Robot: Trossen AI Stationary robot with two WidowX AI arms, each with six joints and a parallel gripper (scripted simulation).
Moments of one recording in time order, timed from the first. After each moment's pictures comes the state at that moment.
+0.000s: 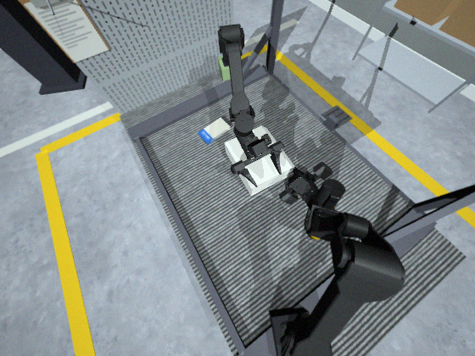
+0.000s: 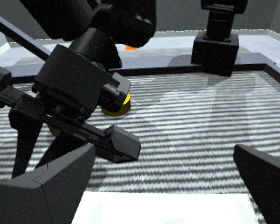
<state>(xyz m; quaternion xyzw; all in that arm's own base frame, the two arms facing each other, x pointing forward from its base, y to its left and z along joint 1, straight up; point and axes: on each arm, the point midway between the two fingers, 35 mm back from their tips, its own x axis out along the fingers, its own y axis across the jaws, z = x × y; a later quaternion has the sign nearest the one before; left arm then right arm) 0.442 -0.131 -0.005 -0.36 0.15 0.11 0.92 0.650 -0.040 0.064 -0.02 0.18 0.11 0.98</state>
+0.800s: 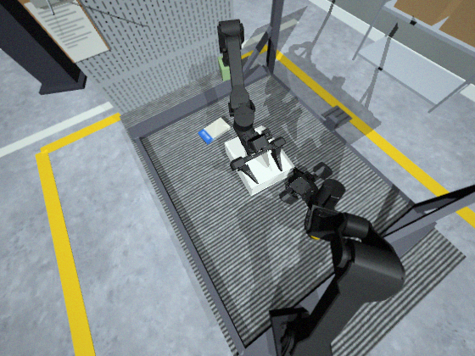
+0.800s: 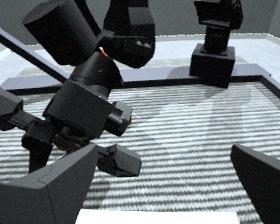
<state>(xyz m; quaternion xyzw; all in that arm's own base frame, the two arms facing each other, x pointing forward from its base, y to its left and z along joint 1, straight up) 0.442 -0.131 -0.005 -0.36 0.15 0.11 0.92 0.651 -0.040 0.091 -0.01 0.17 0.11 0.98</state>
